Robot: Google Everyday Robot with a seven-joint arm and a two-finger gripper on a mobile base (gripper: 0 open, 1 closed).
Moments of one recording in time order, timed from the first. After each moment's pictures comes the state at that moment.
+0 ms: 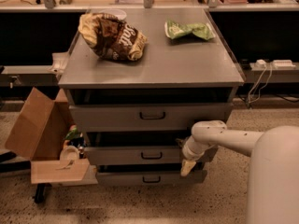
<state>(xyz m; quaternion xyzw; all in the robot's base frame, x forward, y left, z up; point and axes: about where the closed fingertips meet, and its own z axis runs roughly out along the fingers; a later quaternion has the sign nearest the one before) 0.599 -0.167 0.392 -0.73 0.67 0.05 0.15</state>
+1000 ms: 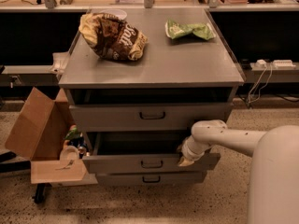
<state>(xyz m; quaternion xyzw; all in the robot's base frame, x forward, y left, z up) 0.599 -0.165 0.401 -0.73 0.66 0.05 0.15</state>
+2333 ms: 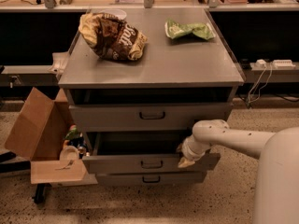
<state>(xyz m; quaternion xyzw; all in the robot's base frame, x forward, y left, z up) 0.590 -0.163 0.411 -0.73 0.66 0.05 0.16</state>
